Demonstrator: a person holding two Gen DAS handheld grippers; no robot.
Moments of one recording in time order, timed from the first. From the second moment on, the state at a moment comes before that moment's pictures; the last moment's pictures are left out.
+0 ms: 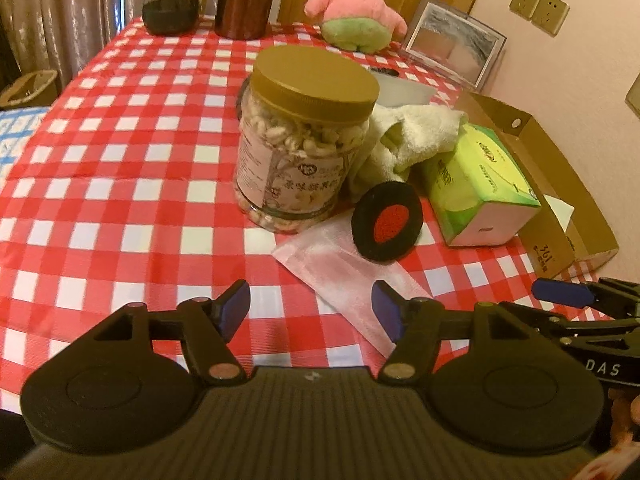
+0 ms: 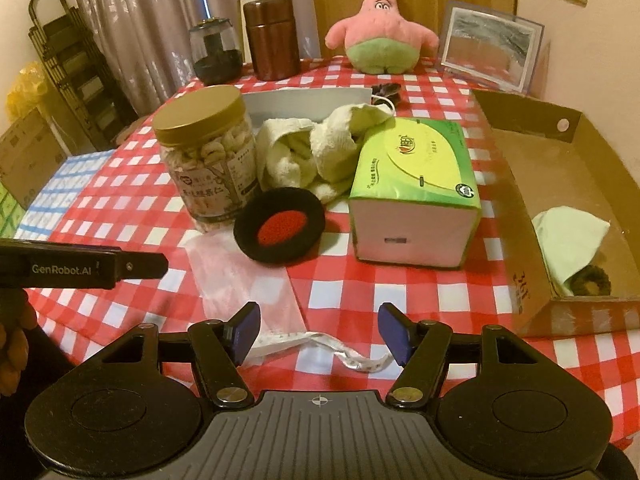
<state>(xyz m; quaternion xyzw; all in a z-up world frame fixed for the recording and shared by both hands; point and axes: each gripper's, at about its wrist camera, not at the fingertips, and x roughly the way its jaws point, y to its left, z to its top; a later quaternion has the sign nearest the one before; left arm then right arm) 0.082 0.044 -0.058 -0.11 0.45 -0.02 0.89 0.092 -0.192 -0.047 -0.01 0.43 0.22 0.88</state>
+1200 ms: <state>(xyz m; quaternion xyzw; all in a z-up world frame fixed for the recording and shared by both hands) 0.107 0.042 -0.080 -0.10 0.49 -0.01 0.87 0.117 -0.191 -0.058 -0.01 0.43 0.23 0.87</state>
